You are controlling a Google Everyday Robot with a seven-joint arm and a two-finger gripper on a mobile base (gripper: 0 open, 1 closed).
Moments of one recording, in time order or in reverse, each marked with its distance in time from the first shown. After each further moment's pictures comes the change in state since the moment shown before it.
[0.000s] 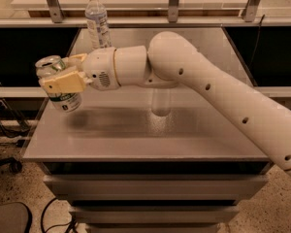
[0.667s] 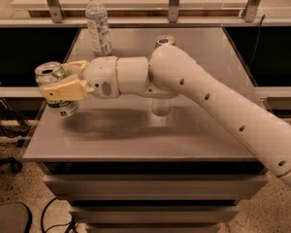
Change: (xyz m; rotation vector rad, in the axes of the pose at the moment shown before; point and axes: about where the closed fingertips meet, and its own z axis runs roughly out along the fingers) arm 0.009 0.010 0.000 -0.048 -0.076 -0.030
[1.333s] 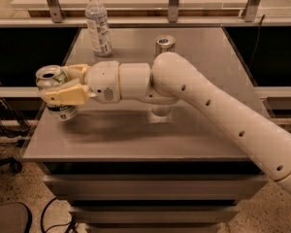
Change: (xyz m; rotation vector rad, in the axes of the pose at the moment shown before) arm 0.003 0.007 -0.002 -0.025 -0.052 -0.030
